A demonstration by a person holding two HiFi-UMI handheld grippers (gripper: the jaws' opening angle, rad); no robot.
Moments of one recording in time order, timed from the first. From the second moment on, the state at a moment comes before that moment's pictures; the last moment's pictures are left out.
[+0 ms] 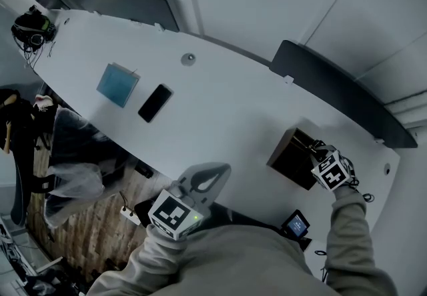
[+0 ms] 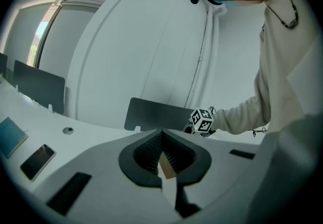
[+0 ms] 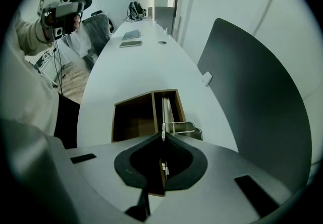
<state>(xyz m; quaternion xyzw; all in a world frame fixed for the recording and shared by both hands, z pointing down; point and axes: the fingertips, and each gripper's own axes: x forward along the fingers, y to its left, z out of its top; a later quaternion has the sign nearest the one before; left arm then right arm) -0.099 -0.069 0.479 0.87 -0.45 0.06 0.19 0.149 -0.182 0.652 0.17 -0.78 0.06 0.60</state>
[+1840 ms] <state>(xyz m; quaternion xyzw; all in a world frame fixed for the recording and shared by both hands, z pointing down) -0.073 -0.070 0.474 0.89 -0.41 0.09 0.19 0.162 -0.181 0.641 0.21 -0.80 0.10 0.55</state>
